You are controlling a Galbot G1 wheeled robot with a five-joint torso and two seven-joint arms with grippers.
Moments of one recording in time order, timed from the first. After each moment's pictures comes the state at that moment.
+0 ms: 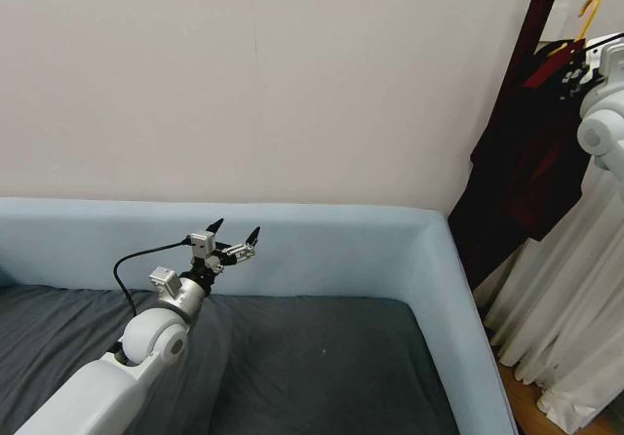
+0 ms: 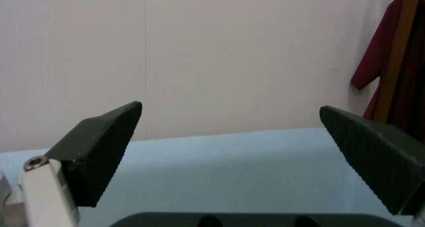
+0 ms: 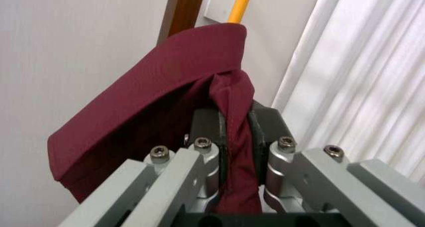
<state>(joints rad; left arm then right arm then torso) 0.83 -0.86 -0.15 -1.74 -0.78 -0.12 -0.03 0.17 0.61 -0.20 1.44 0.86 -0.61 0.52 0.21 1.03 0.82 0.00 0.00</state>
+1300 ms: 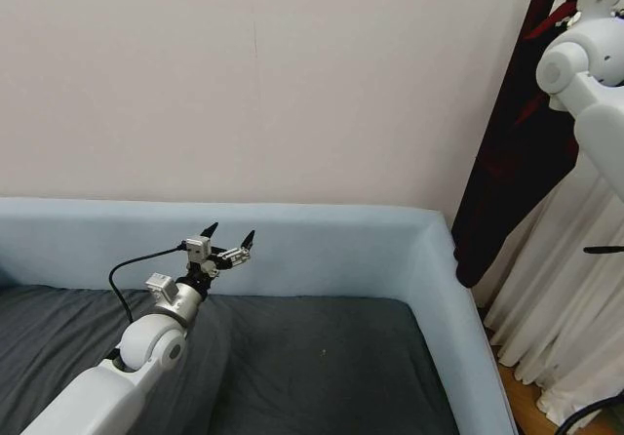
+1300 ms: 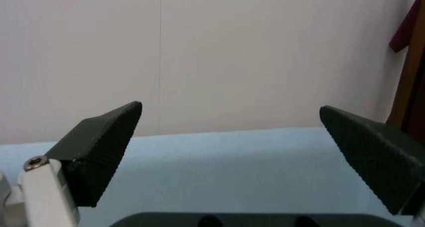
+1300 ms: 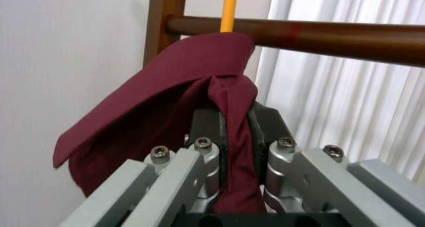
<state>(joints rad) 0.86 -0.87 -0.17 -1.71 -0.76 -0.14 -0.04 0.49 0.86 -0.38 1.21 0.95 -0.62 0.85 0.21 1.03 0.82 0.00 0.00</state>
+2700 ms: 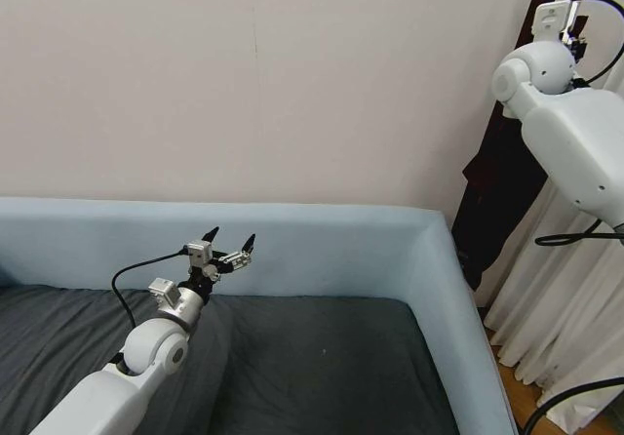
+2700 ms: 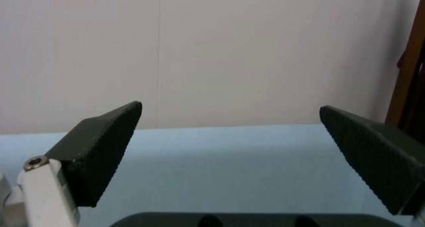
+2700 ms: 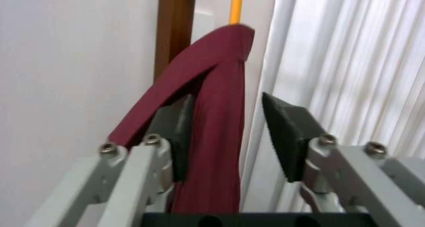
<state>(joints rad) 0.87 -0.89 -0.17 -1.70 -0.75 -0.15 -0.03 0.44 0.94 -0.36 1.15 0.99 -0.59 0.94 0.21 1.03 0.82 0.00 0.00</state>
